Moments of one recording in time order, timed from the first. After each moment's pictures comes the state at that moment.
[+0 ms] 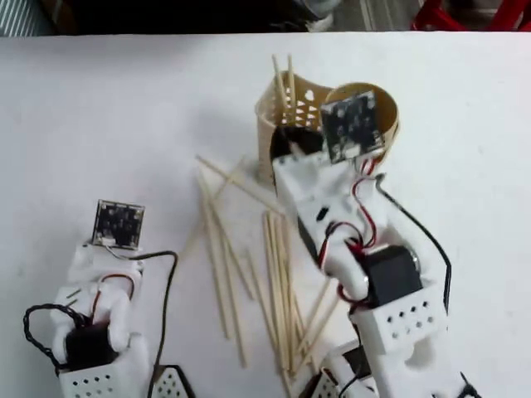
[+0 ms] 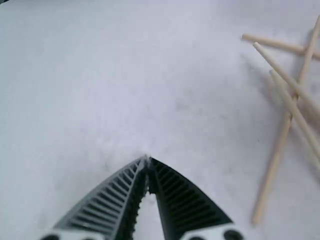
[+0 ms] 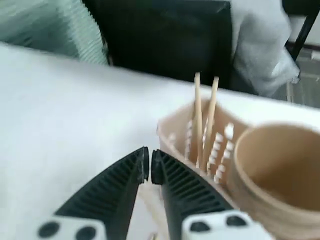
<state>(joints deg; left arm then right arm) -16.9 -103.6 87.6 65.9 -21.0 -25.2 -53.0 34.3 50.2 0.4</state>
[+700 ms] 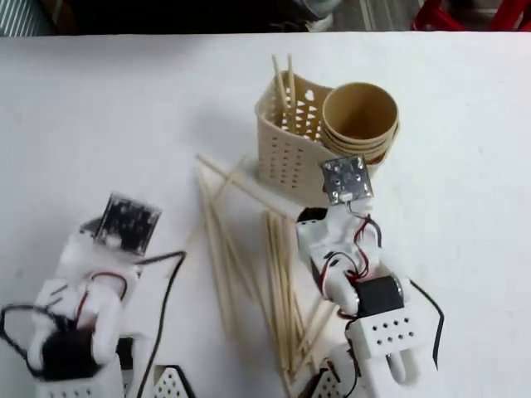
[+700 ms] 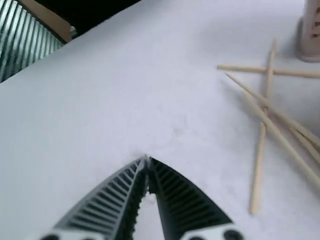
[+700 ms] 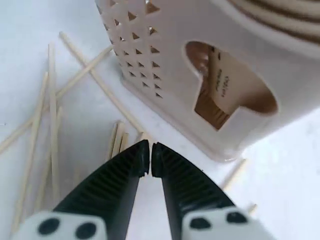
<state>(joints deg) -11.3 -91.6 65.7 72.8 -29.7 -17.7 -65.9 70.8 44.7 0.4</state>
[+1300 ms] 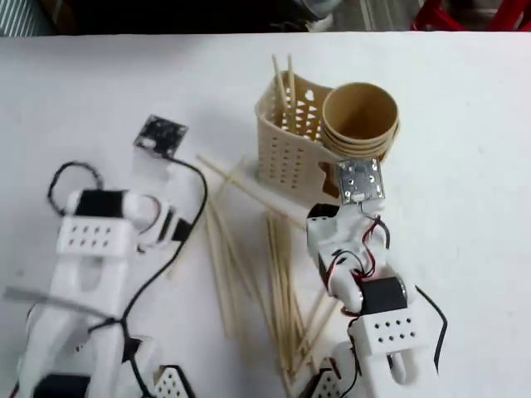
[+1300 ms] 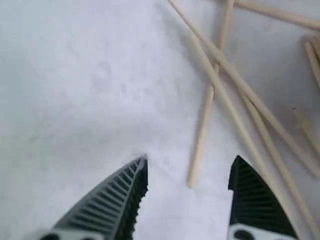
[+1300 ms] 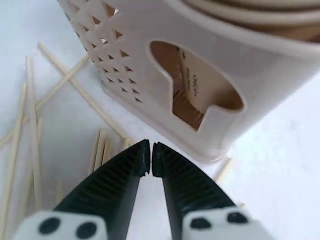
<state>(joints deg) -2.1 -31.7 41.4 72.8 -15.5 -13.5 -65.9 72.3 42.0 0.4</state>
